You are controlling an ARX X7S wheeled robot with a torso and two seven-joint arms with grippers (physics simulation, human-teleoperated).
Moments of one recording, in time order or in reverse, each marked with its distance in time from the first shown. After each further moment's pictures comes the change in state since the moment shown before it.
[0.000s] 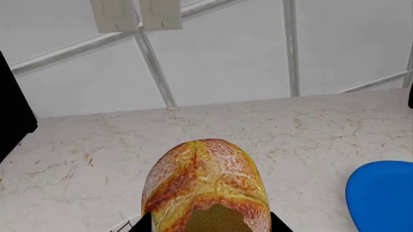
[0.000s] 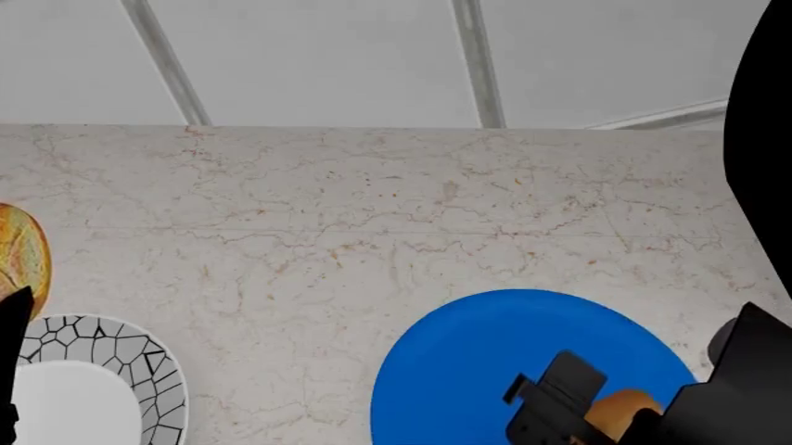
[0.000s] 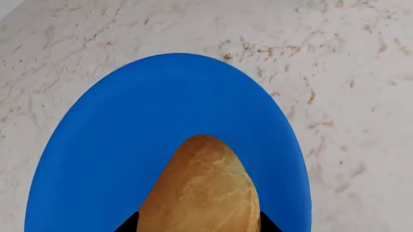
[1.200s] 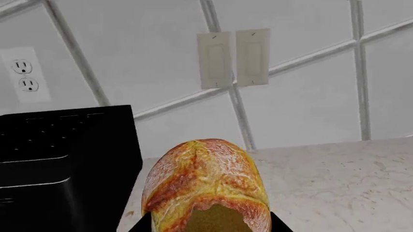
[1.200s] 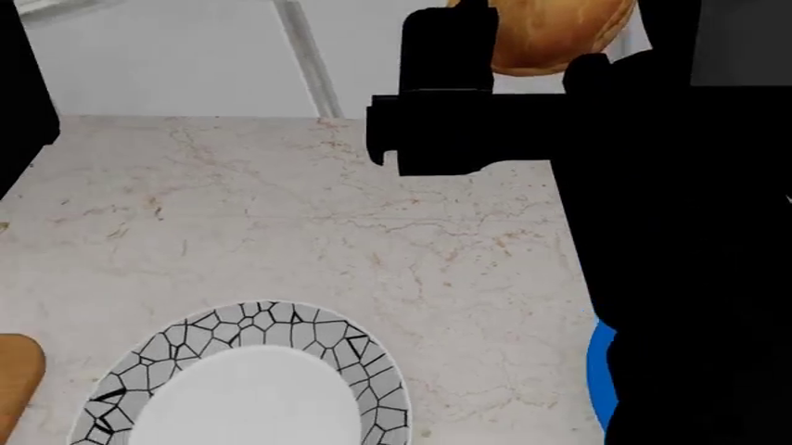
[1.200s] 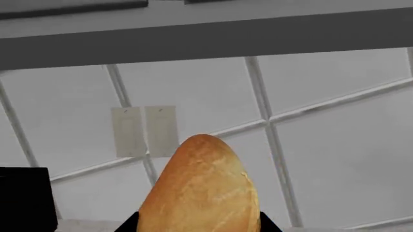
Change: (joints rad) left arm -0.191 -0.078 -0.022 0.025 -0.062 0.017 -0.071; right arm 0.344 -0.037 0.347 0.063 -0.590 0.464 -0.021
